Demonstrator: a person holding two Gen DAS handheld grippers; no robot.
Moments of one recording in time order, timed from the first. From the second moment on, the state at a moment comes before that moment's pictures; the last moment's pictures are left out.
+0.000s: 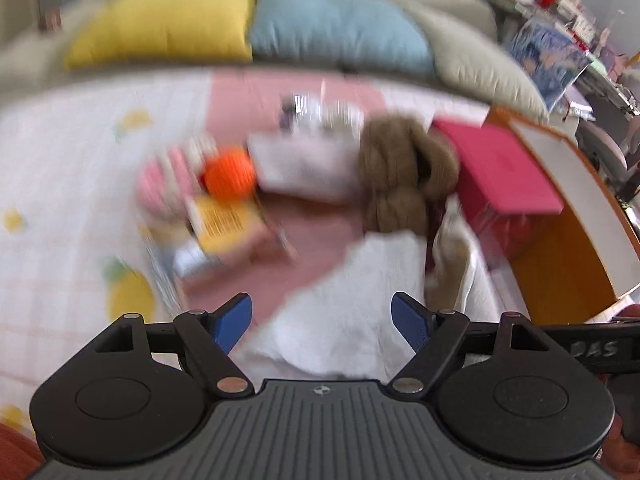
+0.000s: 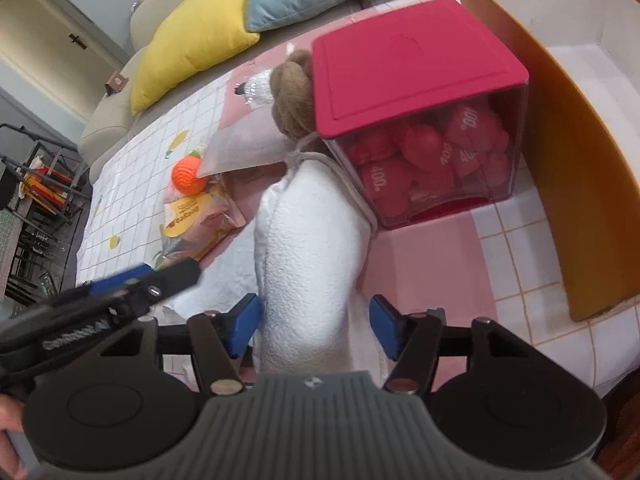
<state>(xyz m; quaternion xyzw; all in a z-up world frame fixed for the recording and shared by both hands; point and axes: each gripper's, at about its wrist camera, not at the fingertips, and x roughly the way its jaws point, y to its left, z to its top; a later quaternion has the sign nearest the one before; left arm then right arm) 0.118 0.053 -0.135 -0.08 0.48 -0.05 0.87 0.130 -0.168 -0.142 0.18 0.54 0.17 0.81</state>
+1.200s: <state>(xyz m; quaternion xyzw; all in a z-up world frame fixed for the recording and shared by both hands) 0.127 0.009 -0.178 -0.15 0.53 -0.06 0.84 0.138 -0.165 -0.191 0.15 0.58 0.15 0.78</state>
